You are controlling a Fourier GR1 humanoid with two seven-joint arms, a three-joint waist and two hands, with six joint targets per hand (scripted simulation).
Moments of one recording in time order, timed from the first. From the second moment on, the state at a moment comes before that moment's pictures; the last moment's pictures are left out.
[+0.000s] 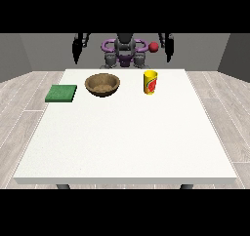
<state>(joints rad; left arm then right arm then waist) -0.03 0.10 -0.01 -1.59 0.01 -0.02 0.00 0.01 -0.13 -0.01 -1.58 0.01 -0.02 0.02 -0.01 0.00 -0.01</state>
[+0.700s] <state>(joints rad) 0.03 0.03 -0.03 -1.83 0.12 0.06 0.40 0.07 -0.08 0.01 -1.83 -0.08 -0.08 0.38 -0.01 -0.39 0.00</state>
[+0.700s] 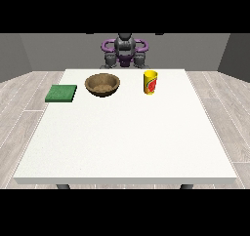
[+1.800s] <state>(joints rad) -0.15 0.05 0.03 -1.55 0.00 0.09 -0.18 -0.08 -0.12 -0.13 -1.82 -0.21 0.05 0.06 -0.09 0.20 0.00</state>
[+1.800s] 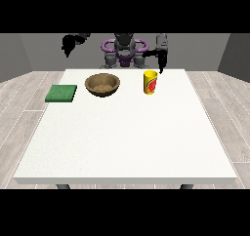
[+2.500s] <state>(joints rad) -0.28 0.06 0.11 -1.05 0.00 0.04 -0.47 -0.10 -0.18 -0.22 -1.62 -0.25 0.16 -0.04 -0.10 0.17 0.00</state>
